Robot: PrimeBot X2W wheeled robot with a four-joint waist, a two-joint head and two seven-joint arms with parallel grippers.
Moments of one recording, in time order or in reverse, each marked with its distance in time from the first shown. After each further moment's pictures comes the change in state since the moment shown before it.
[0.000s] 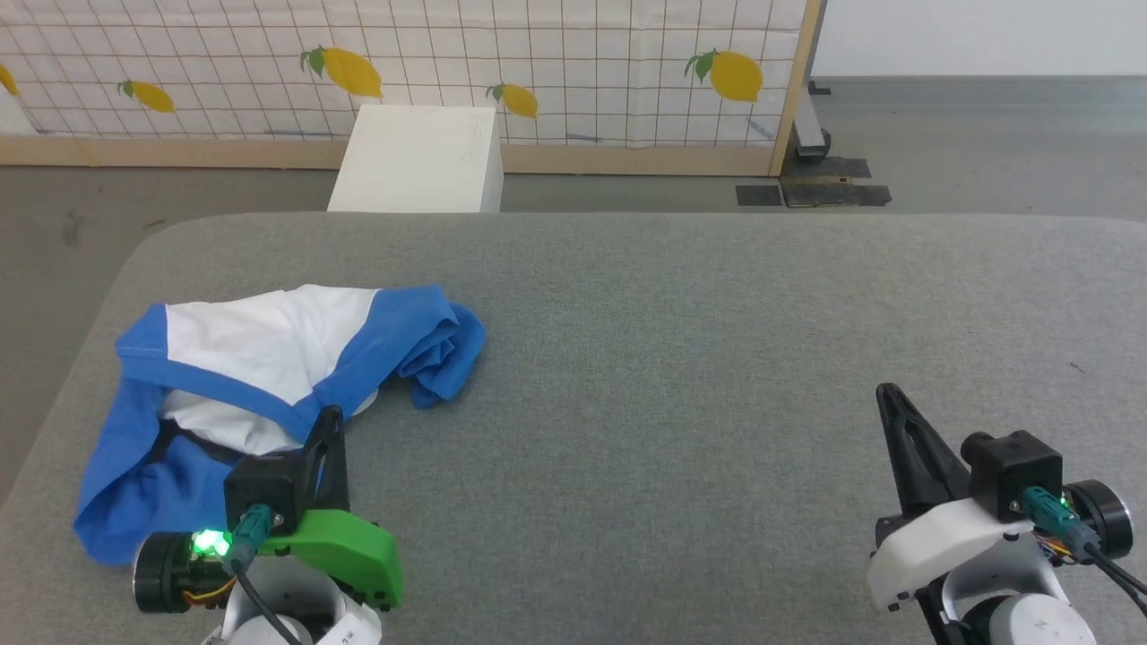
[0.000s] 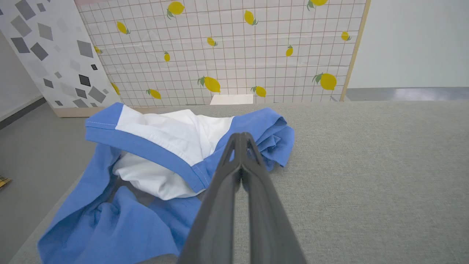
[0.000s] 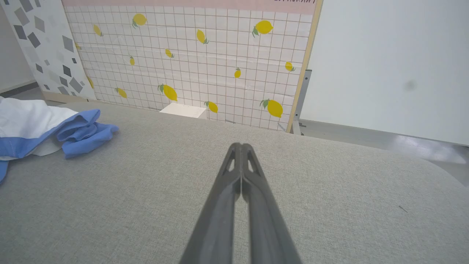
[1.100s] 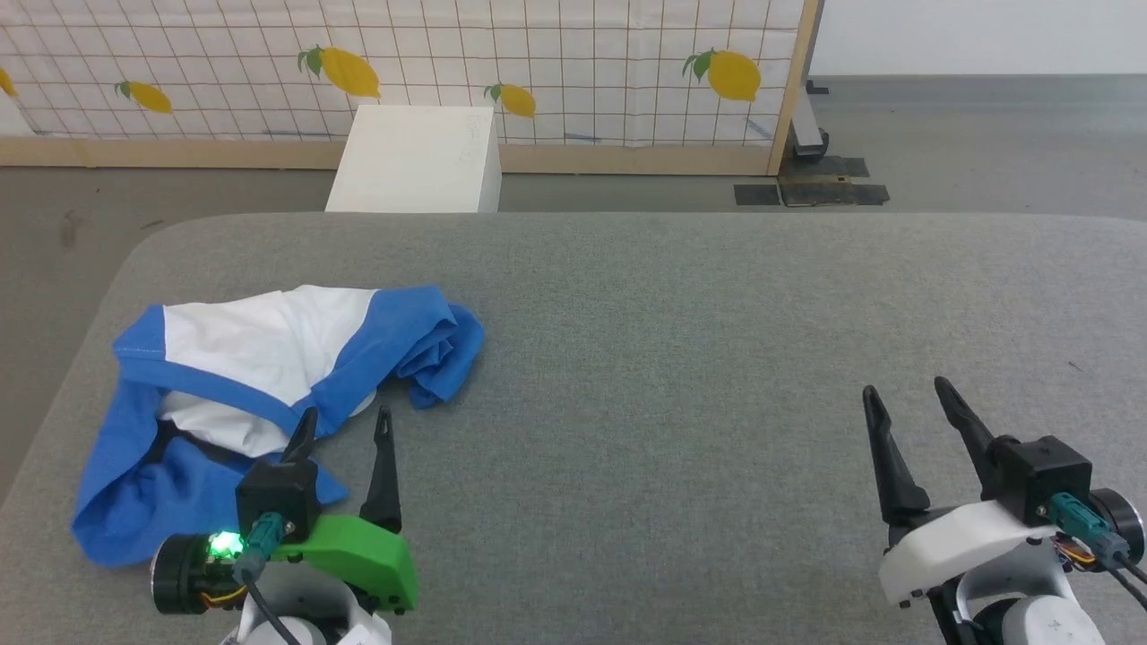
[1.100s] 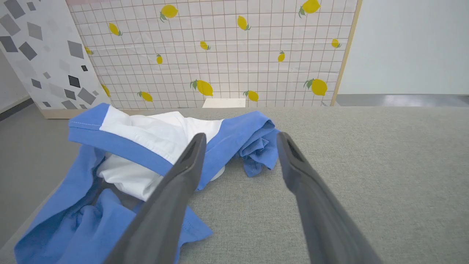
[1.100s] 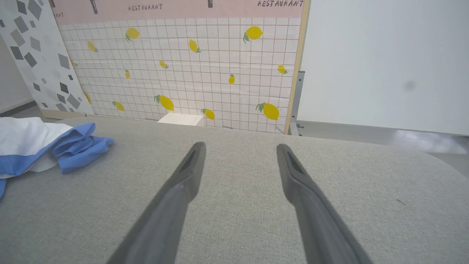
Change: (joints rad) left arm 0.000 0.000 -0.032 0.020 -0.032 0.011 -0.041; right arm 0.000 0.000 -0.026 0.020 0.050 0.000 -0.042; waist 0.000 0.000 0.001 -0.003
